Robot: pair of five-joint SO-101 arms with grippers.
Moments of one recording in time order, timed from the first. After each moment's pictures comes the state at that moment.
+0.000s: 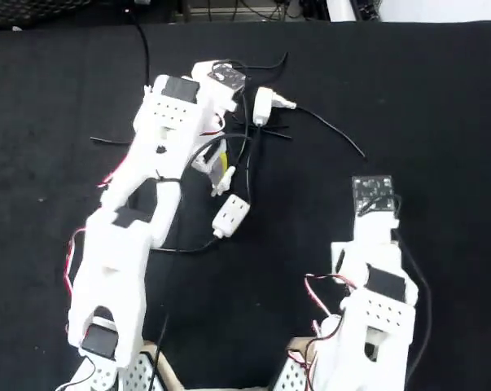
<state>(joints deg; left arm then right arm) 13.6 42.1 -44.8 96.5 -16.6 20.7 -63.4 84.1 48.1 18.7</state>
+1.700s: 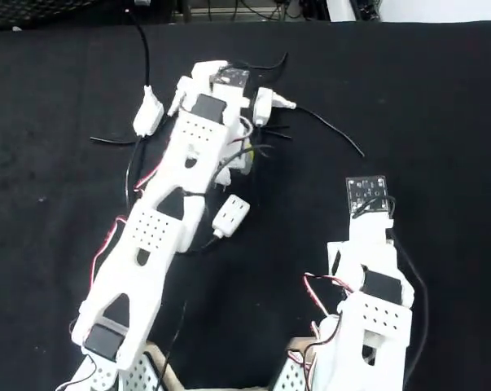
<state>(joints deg) 18.4 70.9 -83.1 99.6 10.2 19.1 -65.6 85.3 48.0 18.7</state>
